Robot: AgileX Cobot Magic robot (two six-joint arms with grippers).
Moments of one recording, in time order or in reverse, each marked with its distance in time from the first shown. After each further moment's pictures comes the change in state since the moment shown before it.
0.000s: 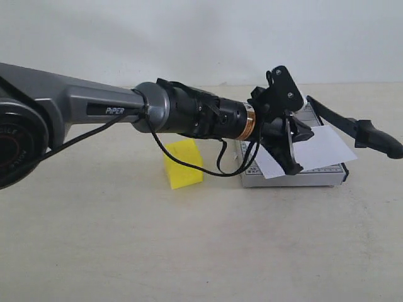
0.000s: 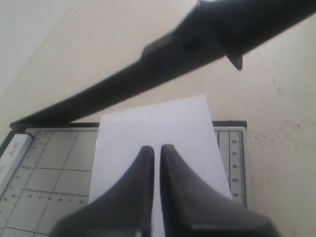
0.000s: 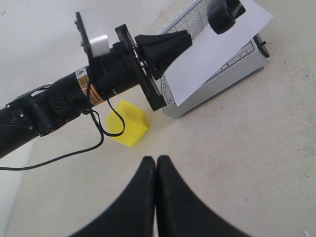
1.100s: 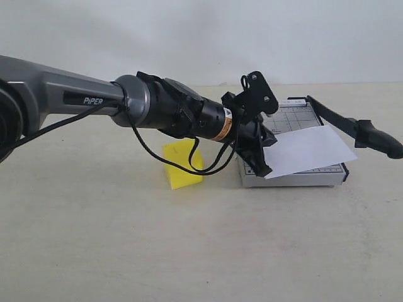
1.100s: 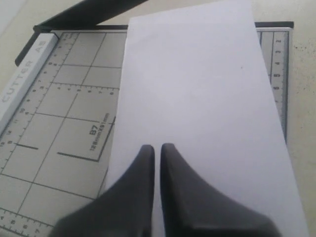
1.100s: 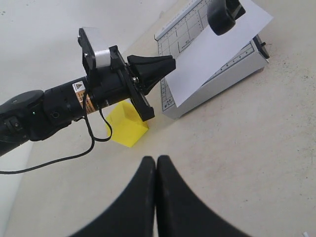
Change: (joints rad) left arm 0.045 -0.048 0.091 0.317 0.118 -0.303; right arm 0.000 0.000 0.000 -0.002 0.000 0.000
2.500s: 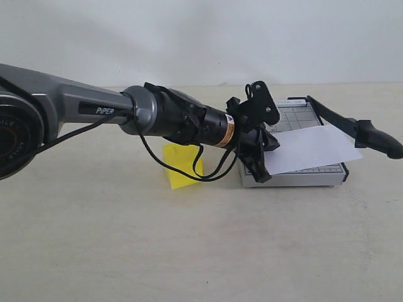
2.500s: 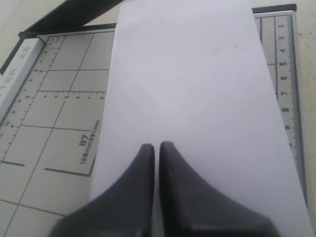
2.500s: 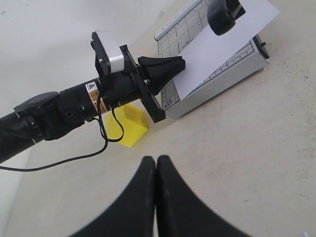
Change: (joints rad) left arm 0.005 0.078 -0.035 -0.082 -0.014 0.157; right arm 0.000 0.000 0.000 0.000 0.000 -0.002
